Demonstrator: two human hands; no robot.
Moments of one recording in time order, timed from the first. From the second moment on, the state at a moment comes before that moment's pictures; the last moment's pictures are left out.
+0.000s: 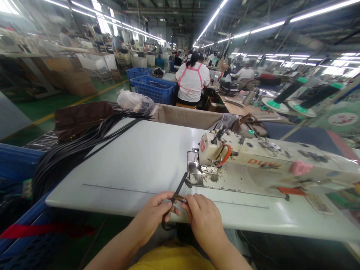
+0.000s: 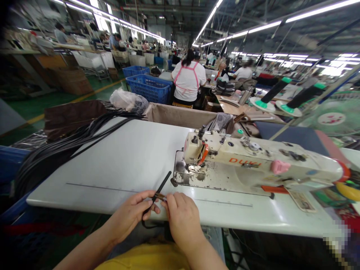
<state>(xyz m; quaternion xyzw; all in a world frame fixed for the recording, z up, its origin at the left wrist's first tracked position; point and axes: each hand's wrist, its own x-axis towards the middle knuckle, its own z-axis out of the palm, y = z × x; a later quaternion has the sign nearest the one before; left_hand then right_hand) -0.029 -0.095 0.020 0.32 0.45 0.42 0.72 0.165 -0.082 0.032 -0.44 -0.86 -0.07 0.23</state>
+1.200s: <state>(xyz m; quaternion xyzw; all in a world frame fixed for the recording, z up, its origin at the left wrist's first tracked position) -0.024 -0.100 0.023 0.27 0.38 0.46 0.76 0.163 -0.086 0.033 -0.49 -0.83 0.05 0.27</state>
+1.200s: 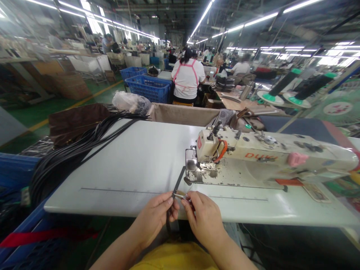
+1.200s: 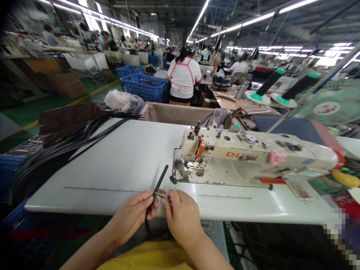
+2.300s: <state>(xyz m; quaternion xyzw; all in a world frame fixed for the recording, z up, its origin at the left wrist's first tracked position) -0.021 -0.098 0.015 0.42 0.41 0.38 0.72 0.149 -0.078 0.044 -0.48 -0.54 0.59 0.36</state>
